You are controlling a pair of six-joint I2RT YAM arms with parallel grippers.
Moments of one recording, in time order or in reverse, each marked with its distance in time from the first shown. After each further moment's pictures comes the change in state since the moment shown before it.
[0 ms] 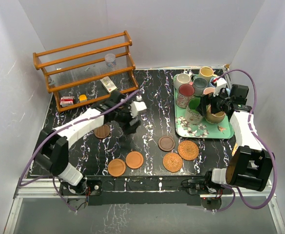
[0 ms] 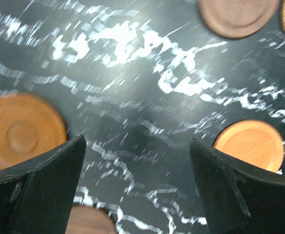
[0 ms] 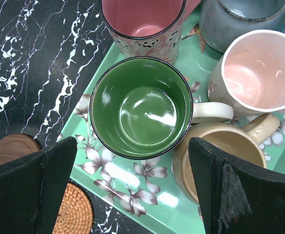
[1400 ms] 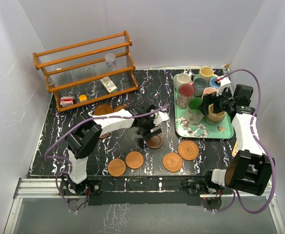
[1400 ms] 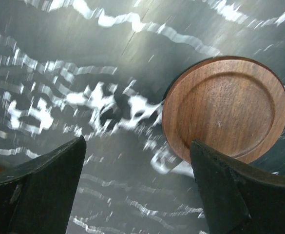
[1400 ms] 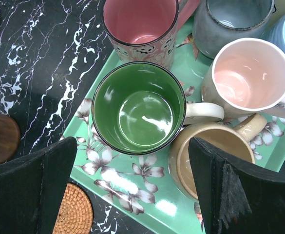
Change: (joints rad) left arm -0.331 0.425 0.250 0.080 -0.316 -0.099; right arm -0.036 -0.042 0.000 0.000 -0.035 0.003
